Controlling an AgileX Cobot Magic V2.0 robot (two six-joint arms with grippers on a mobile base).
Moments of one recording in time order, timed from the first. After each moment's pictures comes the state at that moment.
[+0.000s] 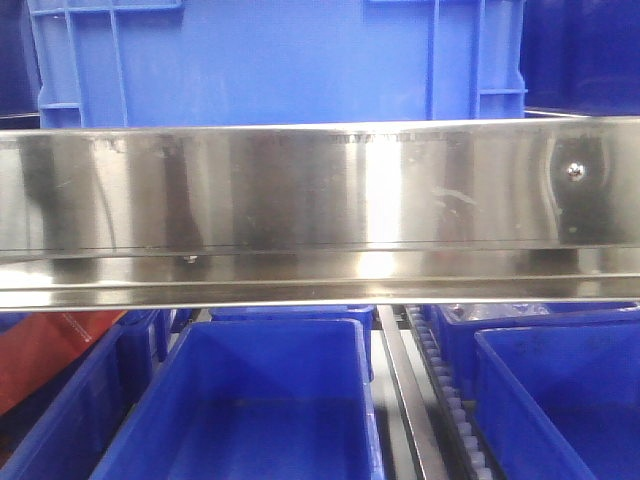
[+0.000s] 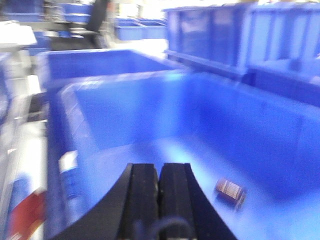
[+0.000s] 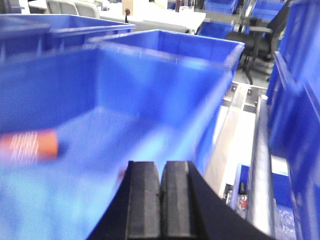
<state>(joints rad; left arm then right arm) -0.31 0.94 -0.80 -0.49 0.01 0.44 0.42 0.96 -0.82 0.05 0.09 -0.07</state>
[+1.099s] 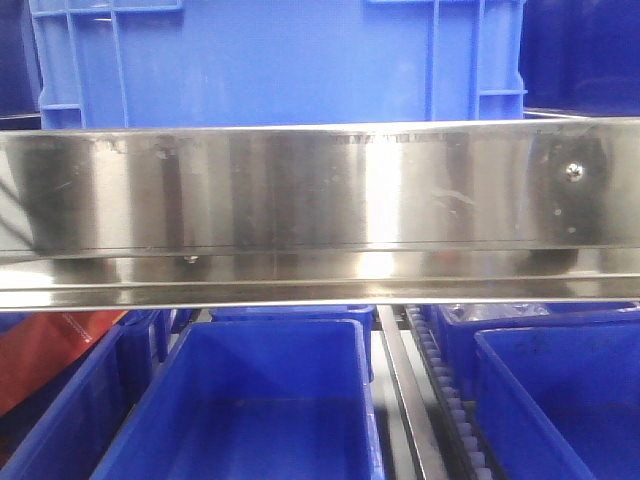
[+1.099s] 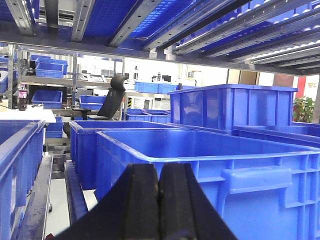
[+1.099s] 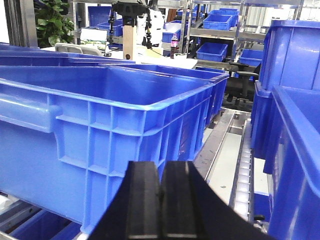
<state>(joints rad) -0.31 0.25 -0.41 -0.50 -0.01 0.44 0.42 0.50 -0.49 0.05 0.06 -0.07</state>
